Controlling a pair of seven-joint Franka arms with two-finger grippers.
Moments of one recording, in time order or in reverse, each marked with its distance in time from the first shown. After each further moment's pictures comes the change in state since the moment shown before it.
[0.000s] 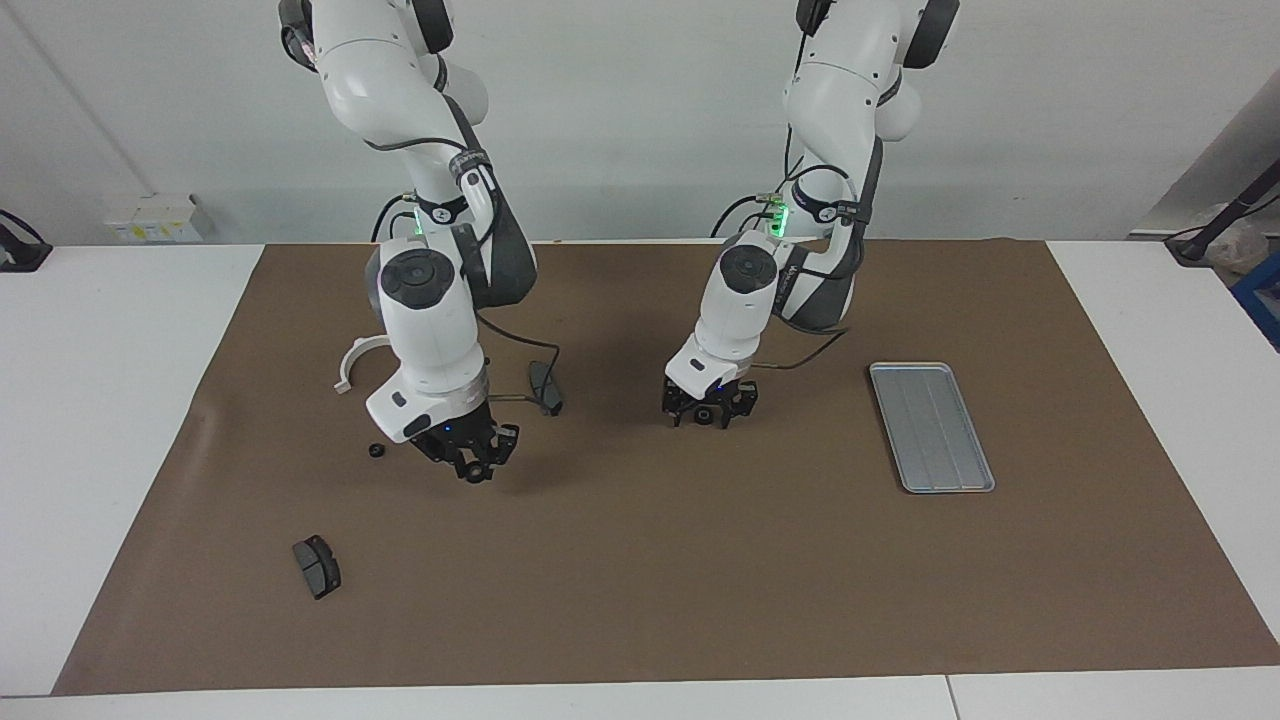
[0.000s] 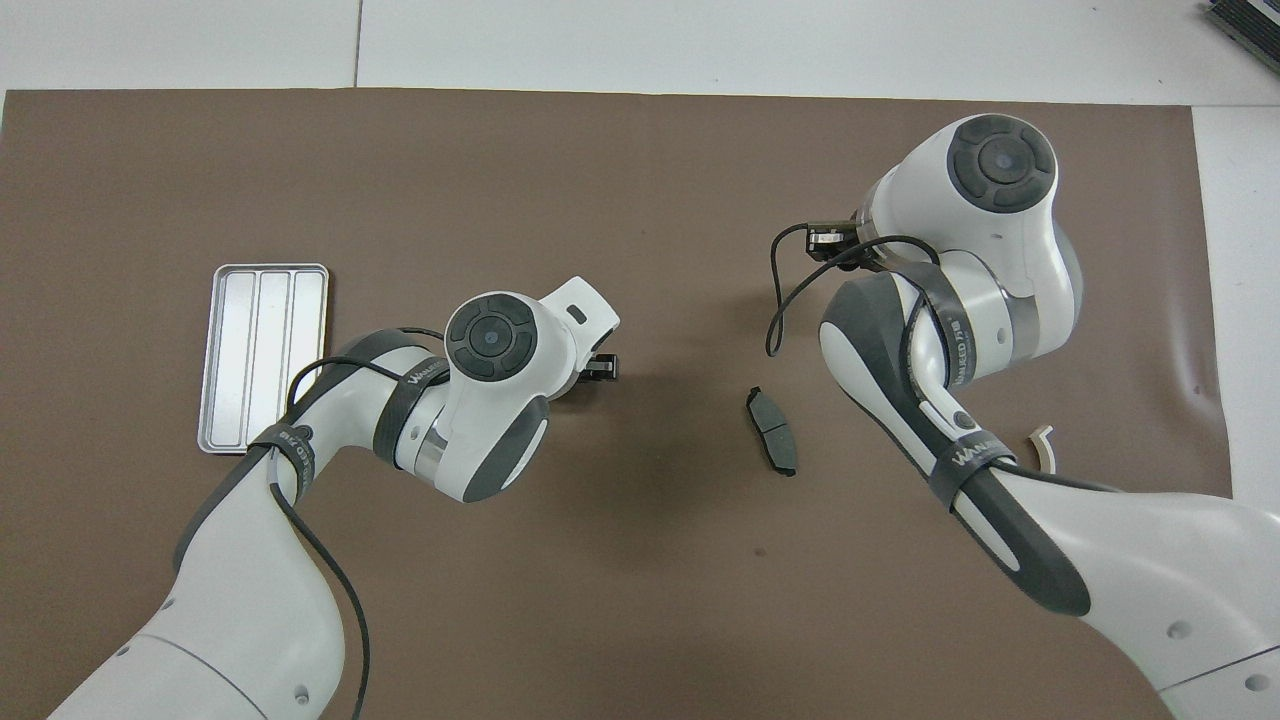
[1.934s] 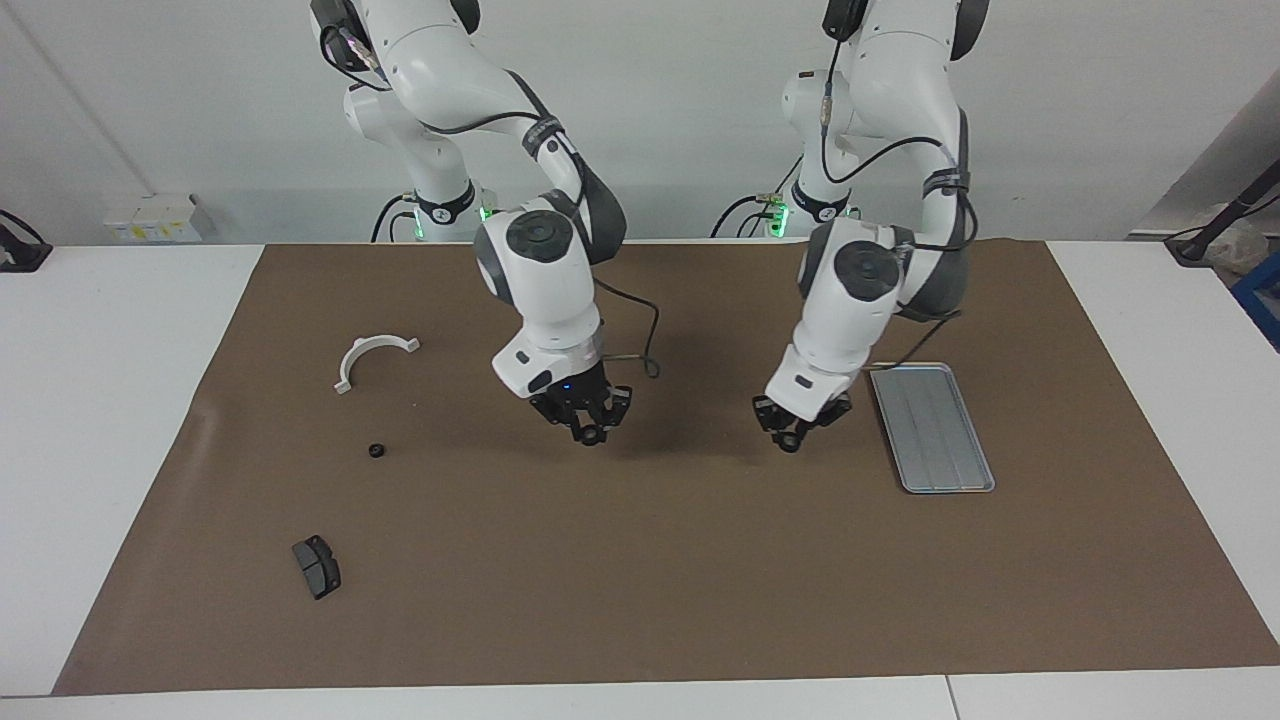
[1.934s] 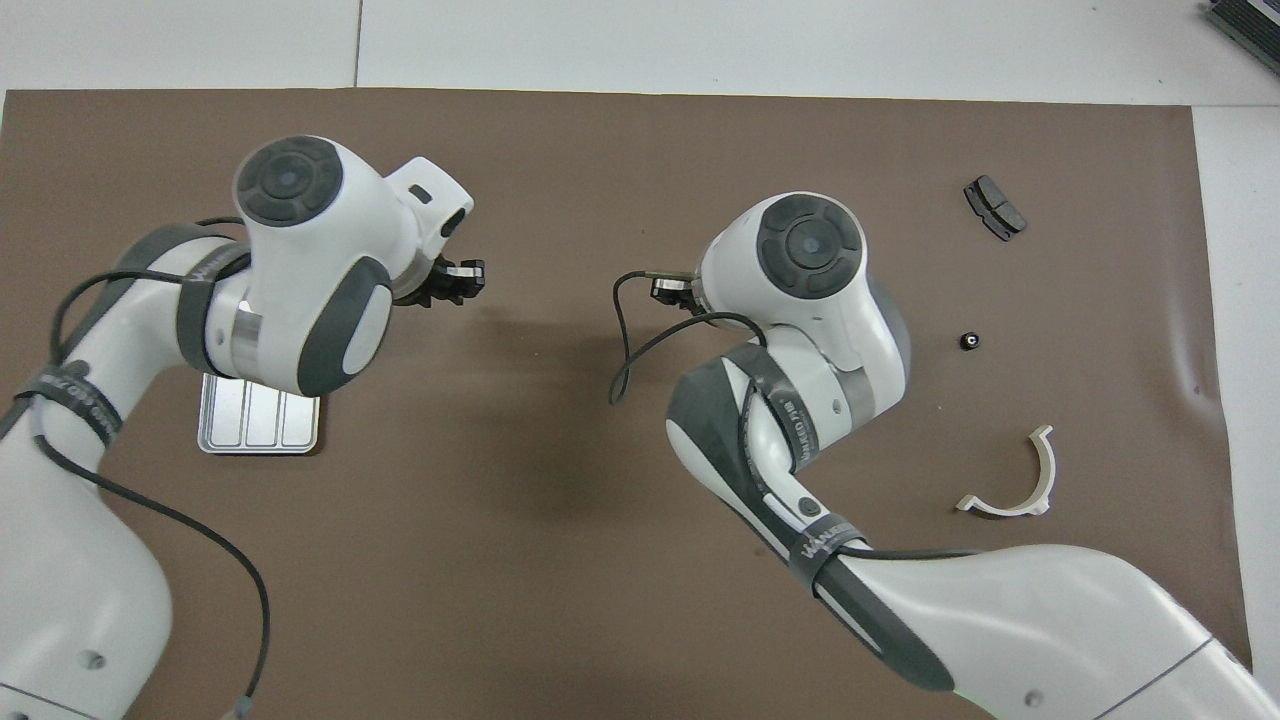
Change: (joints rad) left arm 0.256 -0.043 0.025 0.219 0.003 -0.319 0.169; right arm 0.221 0.043 0.046 0.005 0.053 0.095 0.332
